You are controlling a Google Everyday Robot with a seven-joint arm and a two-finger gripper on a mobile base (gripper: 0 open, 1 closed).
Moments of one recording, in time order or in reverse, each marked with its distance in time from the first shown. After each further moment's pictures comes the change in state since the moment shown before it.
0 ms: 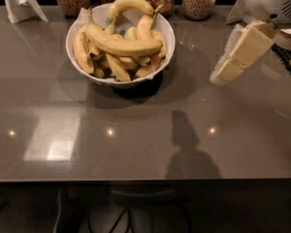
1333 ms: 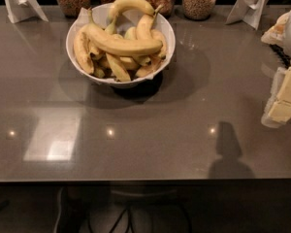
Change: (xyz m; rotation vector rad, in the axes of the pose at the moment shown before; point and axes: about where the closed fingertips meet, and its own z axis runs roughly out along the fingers) arm 0.102 0.047 -0.014 -0.153 0.333 0.076
